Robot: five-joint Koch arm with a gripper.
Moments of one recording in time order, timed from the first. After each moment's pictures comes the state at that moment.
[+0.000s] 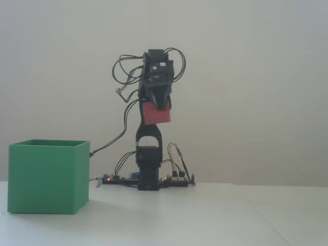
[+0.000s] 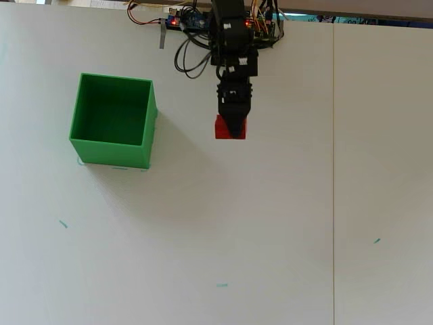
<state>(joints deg) -10.6 99.4 69.3 77.6 6.1</state>
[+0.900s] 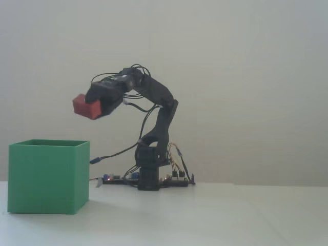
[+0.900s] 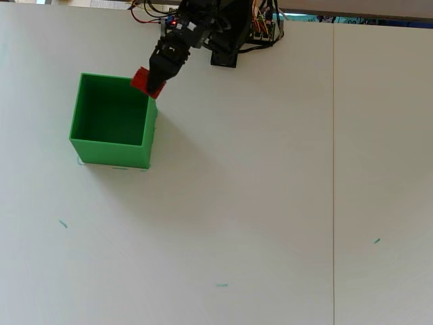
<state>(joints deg) 31.2 119.8 100.3 46.3 -20.1</state>
